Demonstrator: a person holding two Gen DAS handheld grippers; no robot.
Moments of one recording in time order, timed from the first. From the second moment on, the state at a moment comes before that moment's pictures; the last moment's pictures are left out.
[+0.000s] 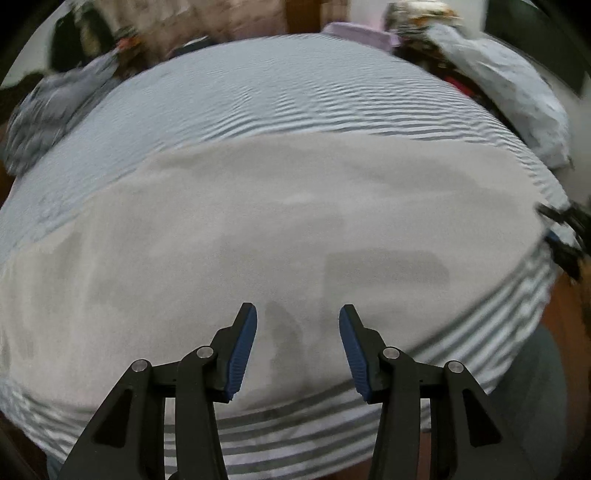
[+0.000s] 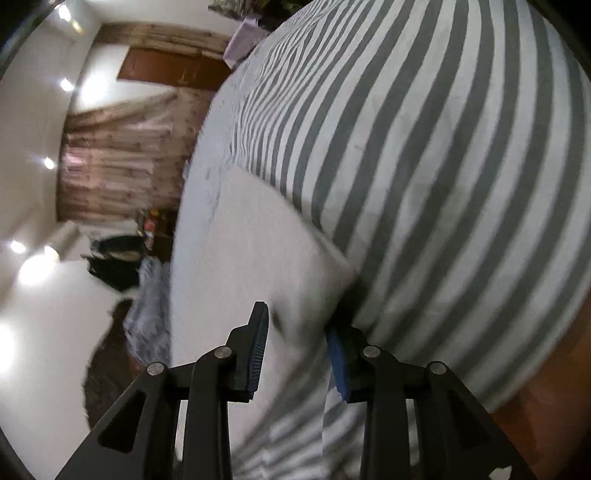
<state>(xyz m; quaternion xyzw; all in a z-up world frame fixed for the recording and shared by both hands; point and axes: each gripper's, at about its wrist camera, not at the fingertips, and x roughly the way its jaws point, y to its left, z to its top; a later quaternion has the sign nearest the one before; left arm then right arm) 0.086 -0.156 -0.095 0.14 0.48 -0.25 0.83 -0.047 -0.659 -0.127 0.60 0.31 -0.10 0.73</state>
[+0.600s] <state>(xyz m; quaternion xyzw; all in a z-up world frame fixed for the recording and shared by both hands) 0.087 -0.276 -0.123 0.18 0.48 -0.35 0.79 -0.008 -0.641 -0.062 0.55 0.32 -0.08 0.77</state>
